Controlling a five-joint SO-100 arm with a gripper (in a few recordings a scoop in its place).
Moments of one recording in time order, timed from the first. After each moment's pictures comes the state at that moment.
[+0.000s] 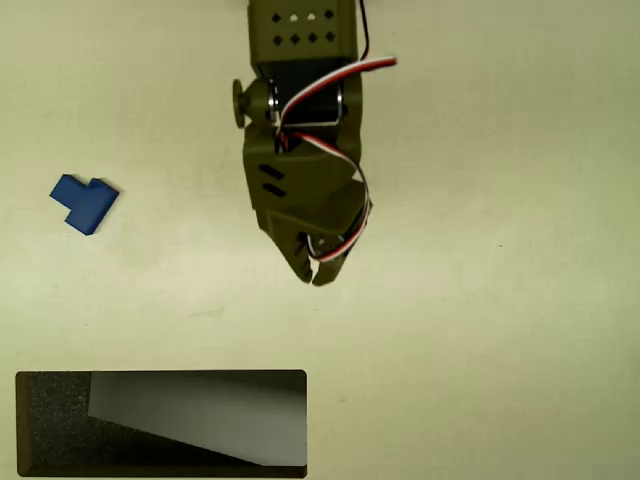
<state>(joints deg) -4.7 106.8 108.7 46.5 -56.6</state>
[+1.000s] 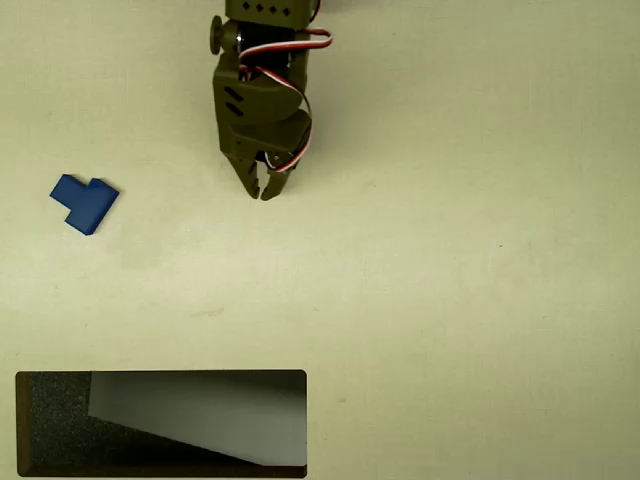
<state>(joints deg) 9.0 117.7 159.4 4.3 -78.8</state>
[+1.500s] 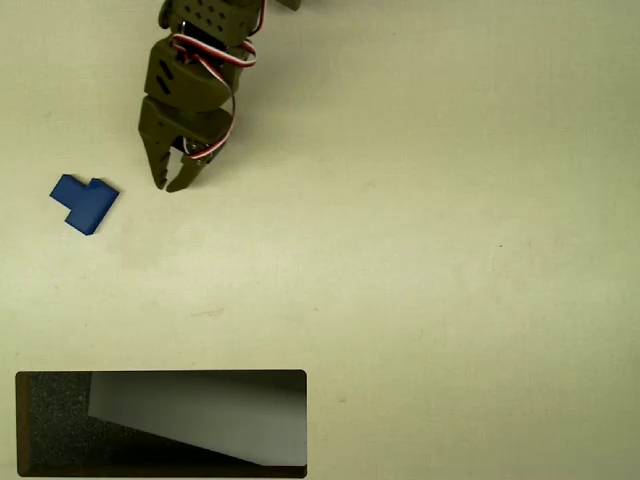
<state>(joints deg) 31.4 102.1 157.0 -14.2 -90.9</state>
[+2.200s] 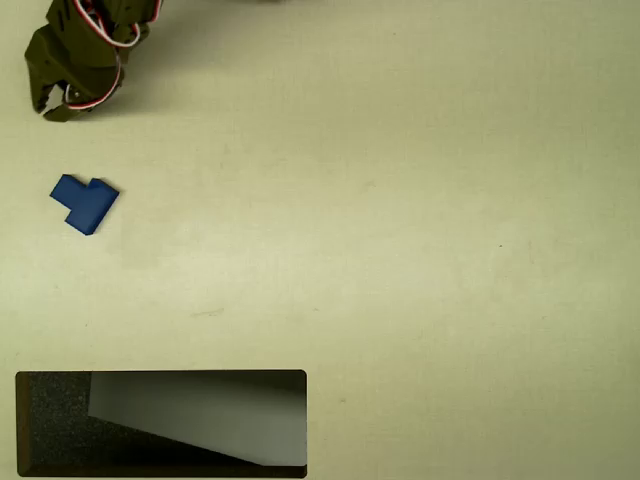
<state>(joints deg) 56.3 78.0 134.2 -18.4 -106.1</state>
